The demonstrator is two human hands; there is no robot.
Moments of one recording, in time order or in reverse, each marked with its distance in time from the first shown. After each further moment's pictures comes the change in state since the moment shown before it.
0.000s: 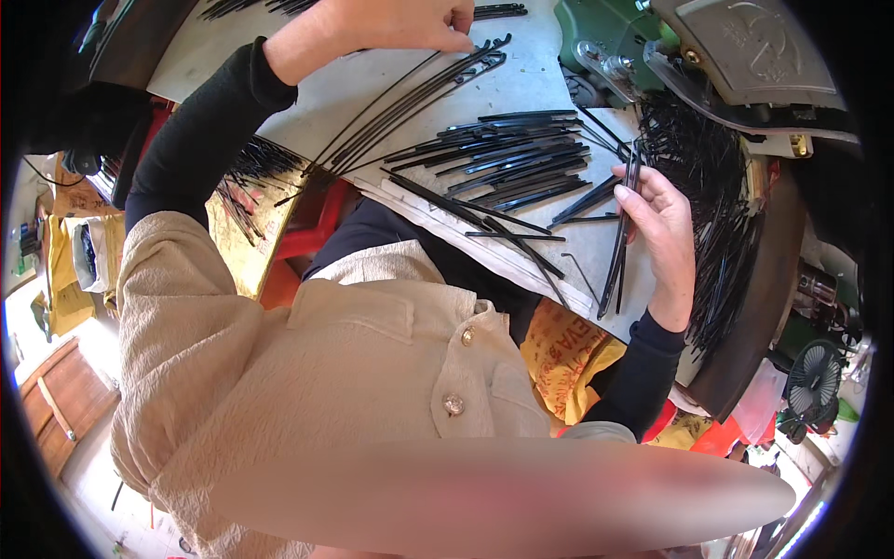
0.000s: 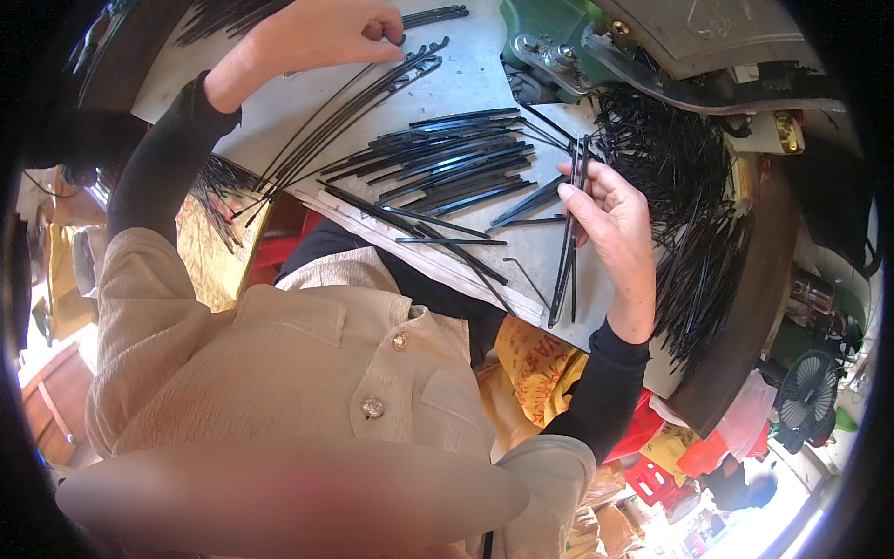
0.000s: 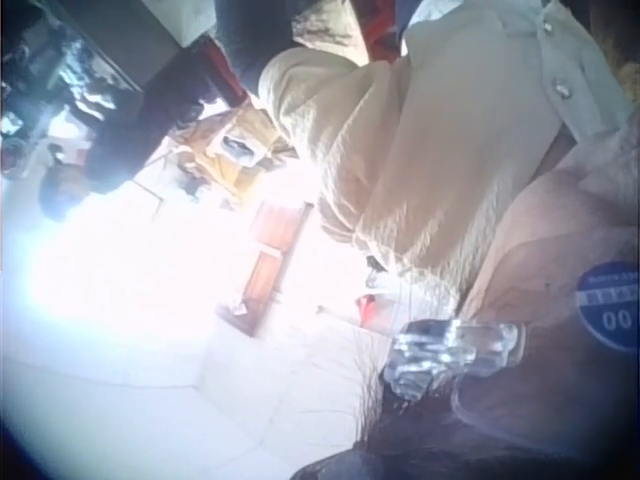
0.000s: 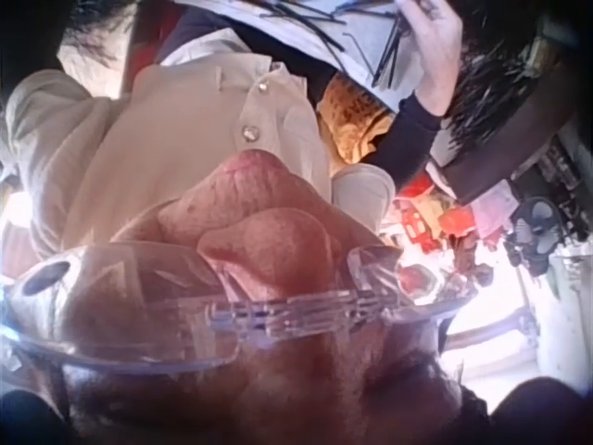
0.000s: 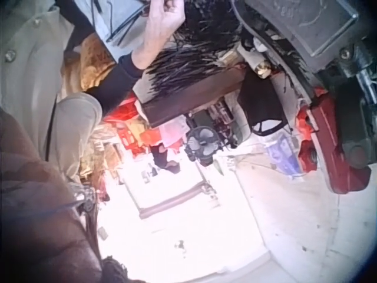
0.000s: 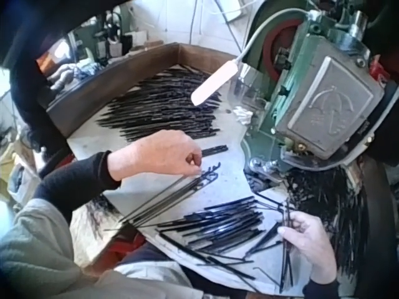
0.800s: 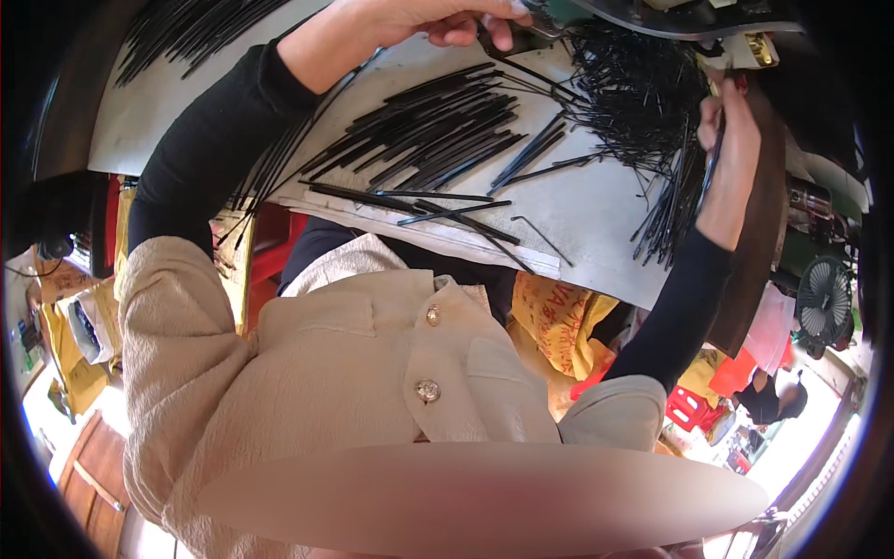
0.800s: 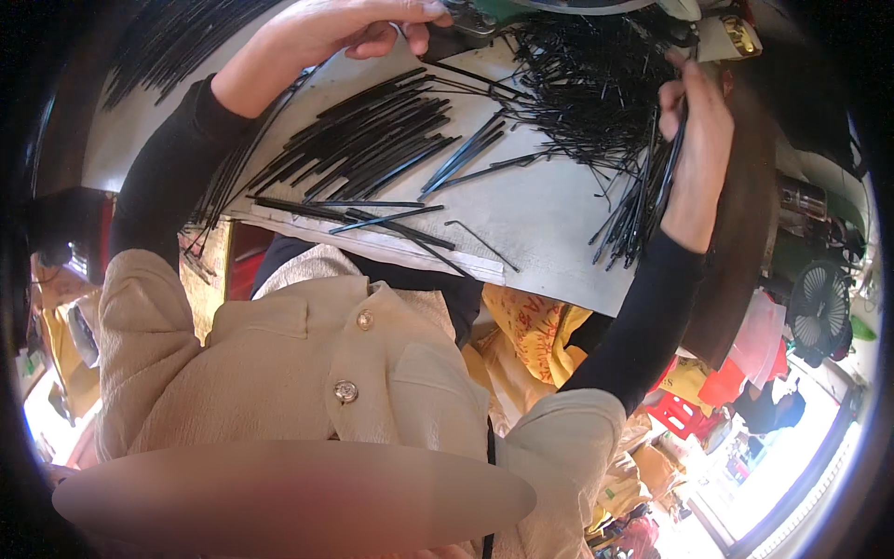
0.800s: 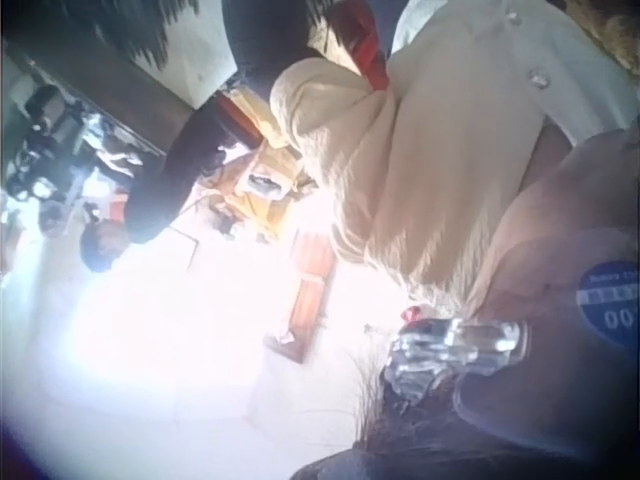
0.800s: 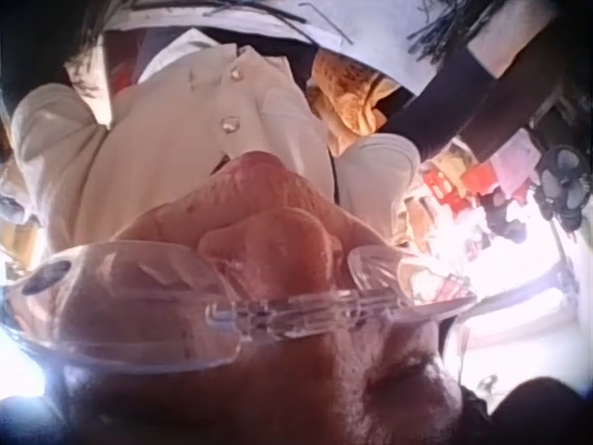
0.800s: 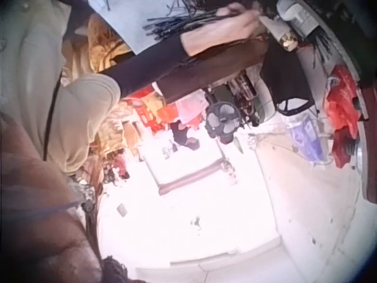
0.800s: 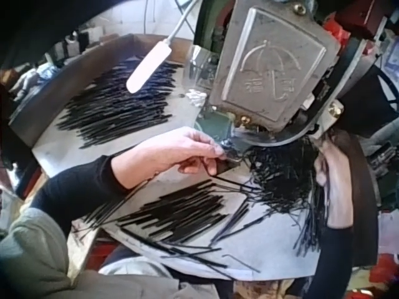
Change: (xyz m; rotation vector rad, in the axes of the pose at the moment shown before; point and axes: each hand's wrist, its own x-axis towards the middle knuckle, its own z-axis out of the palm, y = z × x) left_hand 0.074 0.044 0.049 -1.307 -0.286 -0.193; right_hand 0.021 -0.002 -0.119 0.147 0.595 -0.208
